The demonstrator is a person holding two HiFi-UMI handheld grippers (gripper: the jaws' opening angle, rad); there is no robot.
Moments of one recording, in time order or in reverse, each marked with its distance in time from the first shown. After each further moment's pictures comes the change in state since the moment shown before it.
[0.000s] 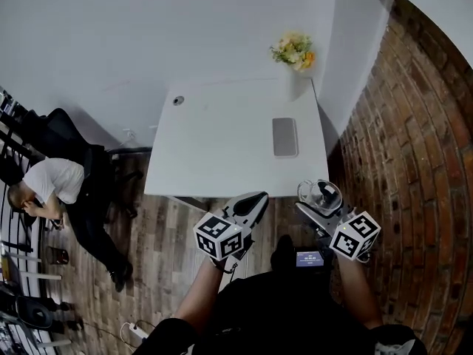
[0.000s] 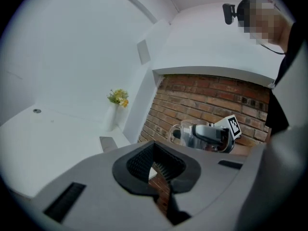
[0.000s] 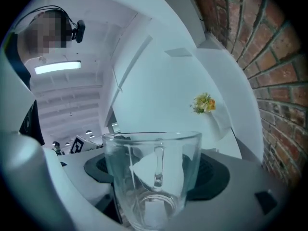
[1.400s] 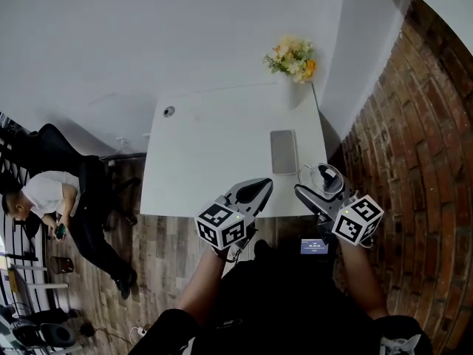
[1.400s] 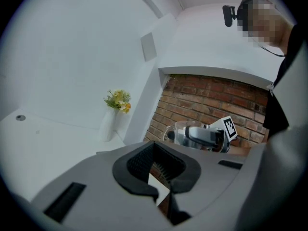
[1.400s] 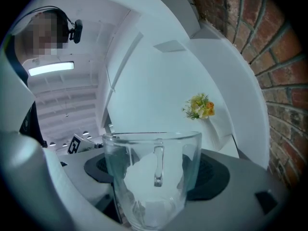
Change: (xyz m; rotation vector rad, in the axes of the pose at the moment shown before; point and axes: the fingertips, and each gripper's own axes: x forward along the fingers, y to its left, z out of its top) left arm 0.086 0.070 0.065 0.003 0.008 -0.046; right arm 0.084 -0.088 0.054 0.006 0.002 -0.016
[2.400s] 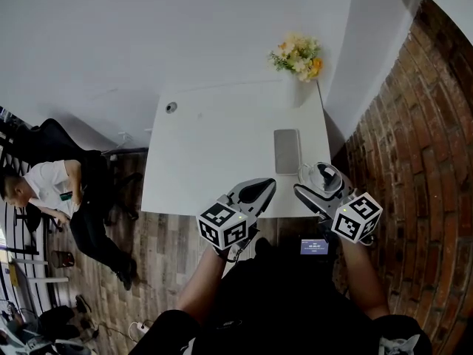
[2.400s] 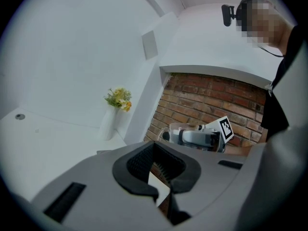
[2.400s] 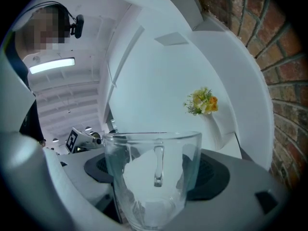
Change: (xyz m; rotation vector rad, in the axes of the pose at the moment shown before) left arm 0.005 0.003 -0.001 -0.012 0.019 -0.001; right arm 0.016 -0.010 -0.011 -0.011 0.060 0.023
